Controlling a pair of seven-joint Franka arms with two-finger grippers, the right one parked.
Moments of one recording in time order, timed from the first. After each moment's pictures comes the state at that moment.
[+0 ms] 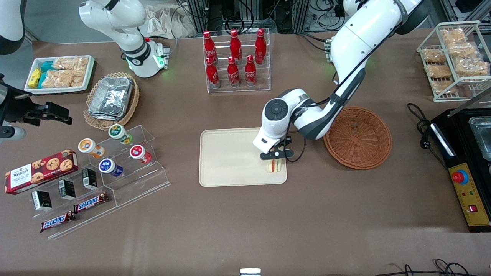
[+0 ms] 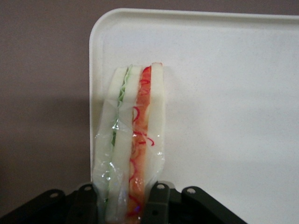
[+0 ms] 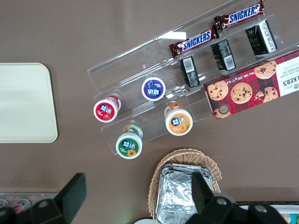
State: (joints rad) arm -0.25 0.65 -0.50 -1.77 0.42 2.29 -1.05
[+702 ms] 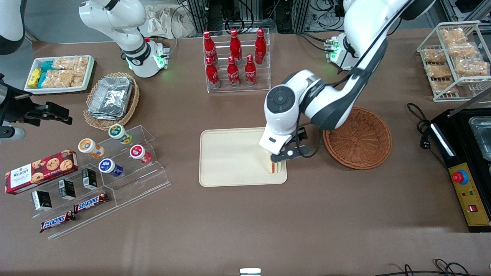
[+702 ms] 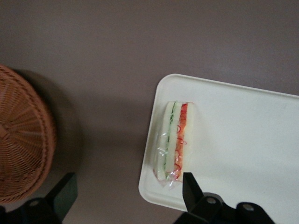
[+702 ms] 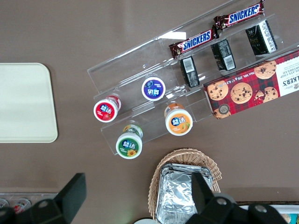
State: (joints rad) arm -0.23 0.49 -0.51 -1.51 0.33 1.81 -1.03
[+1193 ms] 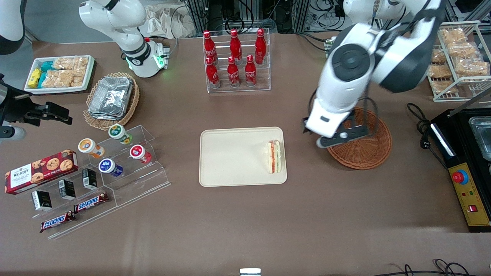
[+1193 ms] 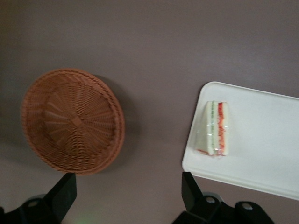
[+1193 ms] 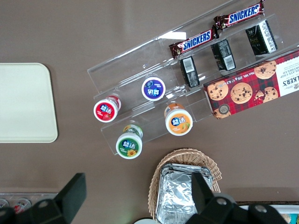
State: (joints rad) arm -0.12 0.22 -0.40 -1.52 0.15 1.62 -0.74
